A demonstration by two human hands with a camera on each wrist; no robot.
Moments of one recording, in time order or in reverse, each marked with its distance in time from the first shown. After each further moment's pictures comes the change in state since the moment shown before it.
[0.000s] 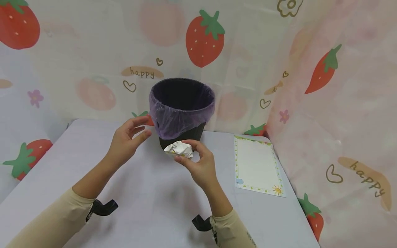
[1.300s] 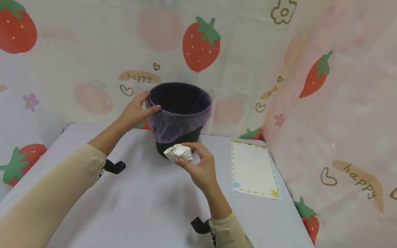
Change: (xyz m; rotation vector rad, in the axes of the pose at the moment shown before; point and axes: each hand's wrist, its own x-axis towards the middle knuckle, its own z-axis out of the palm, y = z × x) left_hand 0.119 -0.030 -0.009 0.357 -0.224 -0.221; right_hand 0.002 -0.002 -0.011 -0.045 0.017 -0.012
